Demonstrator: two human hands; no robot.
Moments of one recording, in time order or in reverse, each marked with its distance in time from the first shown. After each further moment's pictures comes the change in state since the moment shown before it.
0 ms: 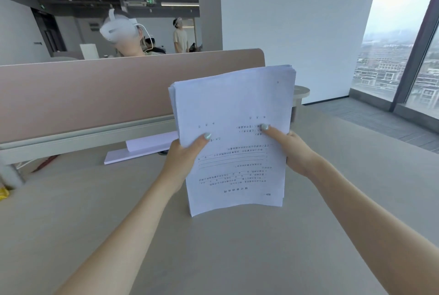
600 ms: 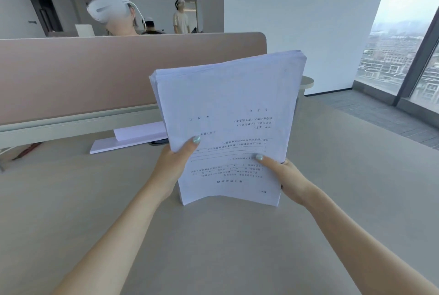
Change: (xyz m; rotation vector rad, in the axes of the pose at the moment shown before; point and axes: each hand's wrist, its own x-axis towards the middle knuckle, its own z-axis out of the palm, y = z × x) left_hand 0.009 -0.037 0.004 -0.050 -0.034 -0.069; right_hand 0.003 0.071 -0.017 -0.006 -0.055 0.085
